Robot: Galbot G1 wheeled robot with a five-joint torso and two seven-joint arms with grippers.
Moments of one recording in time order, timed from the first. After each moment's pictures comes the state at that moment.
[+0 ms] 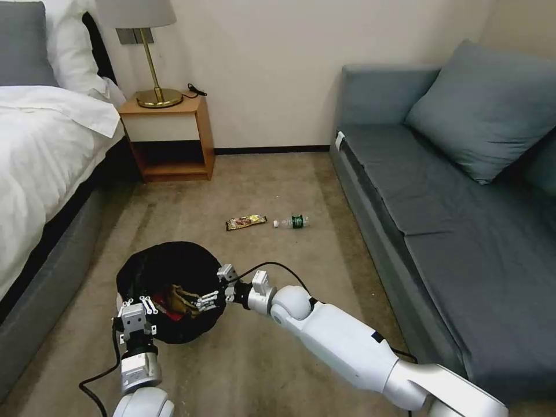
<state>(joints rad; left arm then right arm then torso) 1.54 -1.30 -0.53 -1.85 0.00 -0.29 -0.53 -0.58 1.38 -0.45 1.23 0.56 0.08 -0.38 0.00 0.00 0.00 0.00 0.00</state>
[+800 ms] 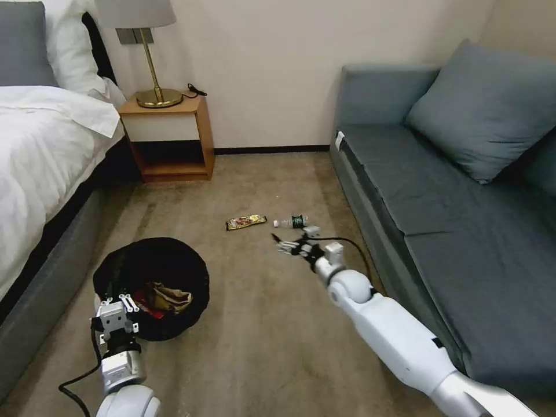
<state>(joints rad) 1.56 -1.28 -0.59 -1.86 -0.03 -0.30 -0.56 -0.70 1.21 -0.10 1.24 0.58 0.03 -0.05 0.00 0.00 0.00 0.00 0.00</state>
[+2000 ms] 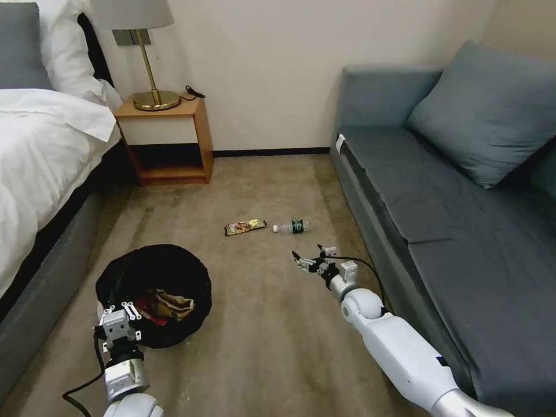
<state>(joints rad) 1.58 -1.29 -0.57 -1.83 -0.01 -0.33 -0.56 -0.75 1.26 -0.03 1.14 0.55 0.08 -0.11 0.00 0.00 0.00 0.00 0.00</state>
